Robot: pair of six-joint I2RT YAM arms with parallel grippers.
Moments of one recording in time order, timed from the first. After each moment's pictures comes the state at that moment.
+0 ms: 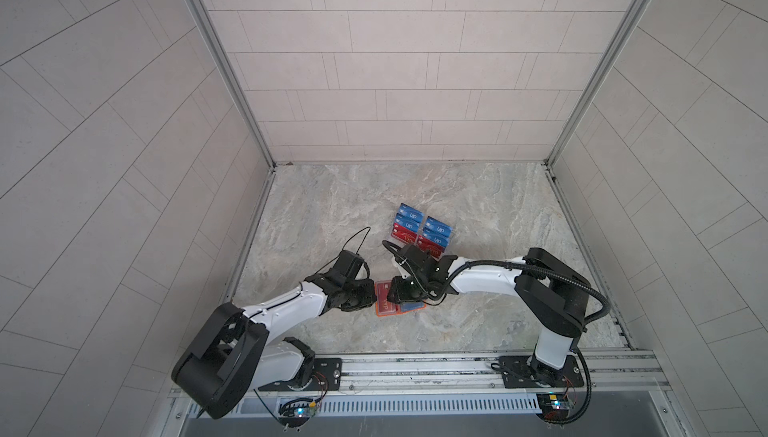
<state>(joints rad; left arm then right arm) -0.53 1.25 0.42 -0.27 0.34 -0.71 0.94 1.82 1.02 -0.21 -0.31 0.85</state>
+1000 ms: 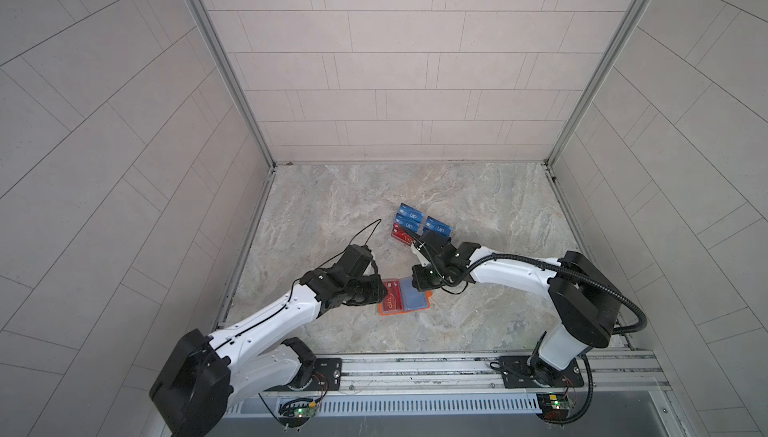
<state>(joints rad) -0.72 1.09 0.57 -0.45 0.27 -0.81 0.81 1.66 0.99 -0.45 -0.19 0.63</state>
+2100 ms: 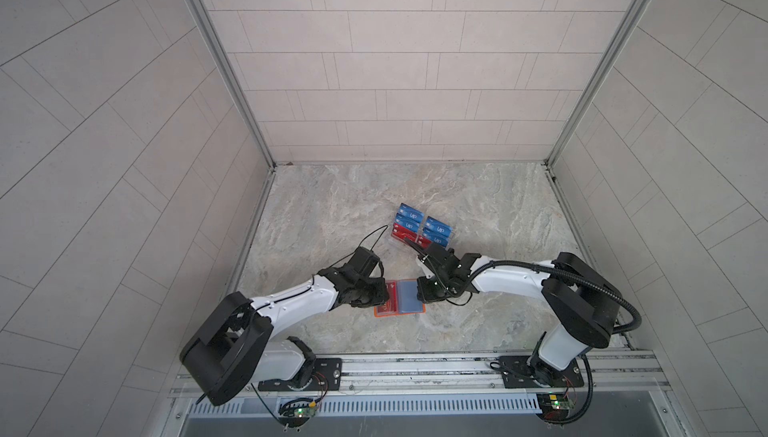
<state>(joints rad) -0.65 1.31 0.53 -0.32 0.29 -0.72 0.84 1.66 0.86 -0.36 -0.23 0.69</state>
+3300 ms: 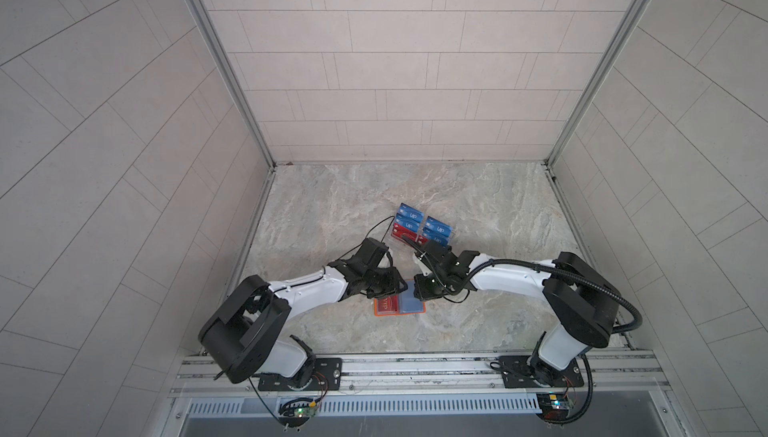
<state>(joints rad) -0.67 1.44 0.59 -0.12 0.45 -0.85 0.84 1.67 0.91 -0.38 -0.24 0.68</state>
